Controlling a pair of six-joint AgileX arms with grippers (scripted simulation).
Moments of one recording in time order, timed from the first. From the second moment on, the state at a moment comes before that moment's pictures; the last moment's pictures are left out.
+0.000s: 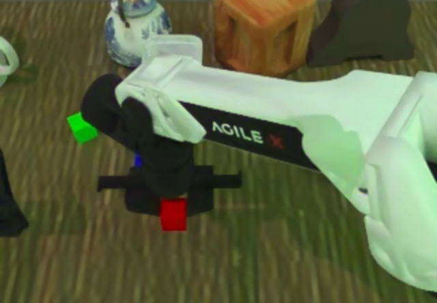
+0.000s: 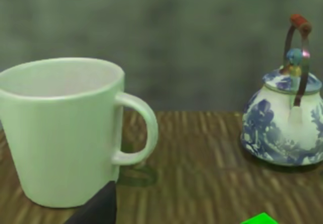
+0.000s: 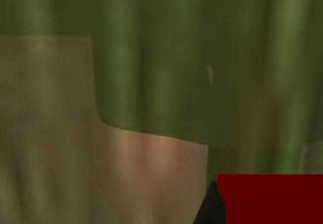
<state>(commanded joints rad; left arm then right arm) 0.00 0.00 0.00 0.00 0.00 0.00 0.94 2.46 2.09 -1.17 0.04 0.95</state>
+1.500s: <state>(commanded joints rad) 0.00 0.00 0.00 0.00 0.00 0.00 0.95 2.46 2.13 -1.21 0.04 0.95</state>
